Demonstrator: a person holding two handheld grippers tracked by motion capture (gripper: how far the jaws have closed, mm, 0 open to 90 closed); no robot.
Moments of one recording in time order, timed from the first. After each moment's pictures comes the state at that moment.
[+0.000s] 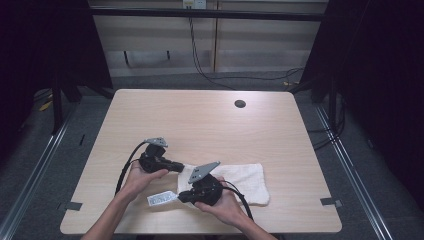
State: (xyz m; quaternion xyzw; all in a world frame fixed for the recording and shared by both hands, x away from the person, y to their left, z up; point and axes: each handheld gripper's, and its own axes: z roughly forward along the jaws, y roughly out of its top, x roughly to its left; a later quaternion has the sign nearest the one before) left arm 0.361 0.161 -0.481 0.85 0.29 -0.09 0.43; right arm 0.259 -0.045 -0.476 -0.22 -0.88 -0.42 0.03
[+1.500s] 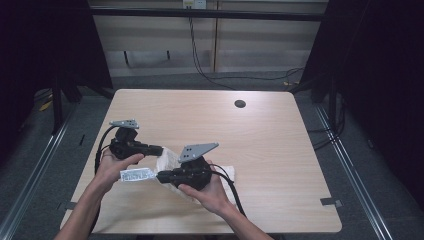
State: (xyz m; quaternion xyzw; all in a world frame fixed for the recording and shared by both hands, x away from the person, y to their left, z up) left arm 0.362 0.219 -0.408 0.83 0.32 -0.05 0.45; right arm 0.270 -0.017 -0.407 -0.21 -0.81 -0.55 0.02
